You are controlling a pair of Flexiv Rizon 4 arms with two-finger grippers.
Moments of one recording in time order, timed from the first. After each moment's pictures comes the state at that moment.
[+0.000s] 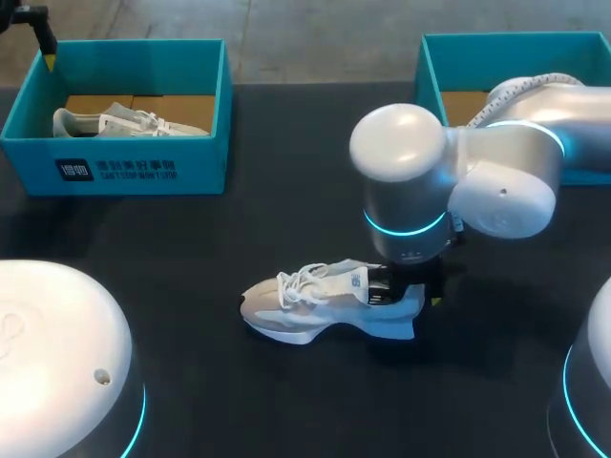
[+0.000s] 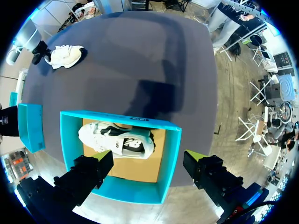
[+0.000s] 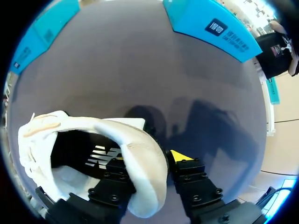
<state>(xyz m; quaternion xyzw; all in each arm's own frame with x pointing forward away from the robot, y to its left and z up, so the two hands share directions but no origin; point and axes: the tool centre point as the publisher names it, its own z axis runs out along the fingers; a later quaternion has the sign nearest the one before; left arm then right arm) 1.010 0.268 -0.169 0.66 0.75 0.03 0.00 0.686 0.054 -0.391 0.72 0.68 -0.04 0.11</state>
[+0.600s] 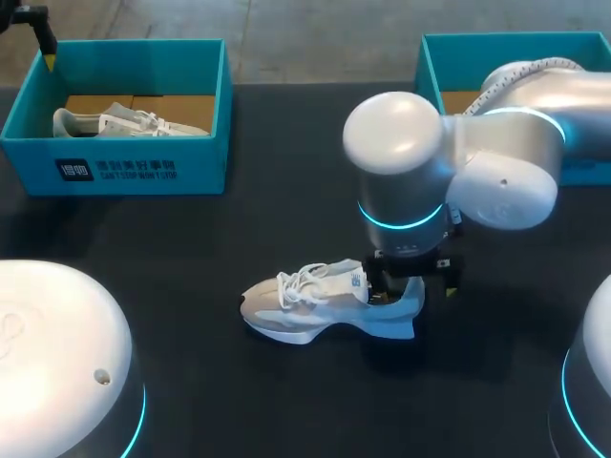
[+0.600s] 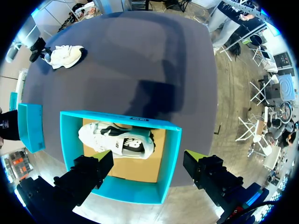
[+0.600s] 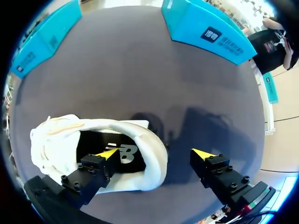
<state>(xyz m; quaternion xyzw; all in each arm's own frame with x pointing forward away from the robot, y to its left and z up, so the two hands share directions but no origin) 1.010 0.268 -0.169 0.66 0.75 0.03 0.00 0.686 0.064 -0.363 0.73 0.67 -0.03 0.12</state>
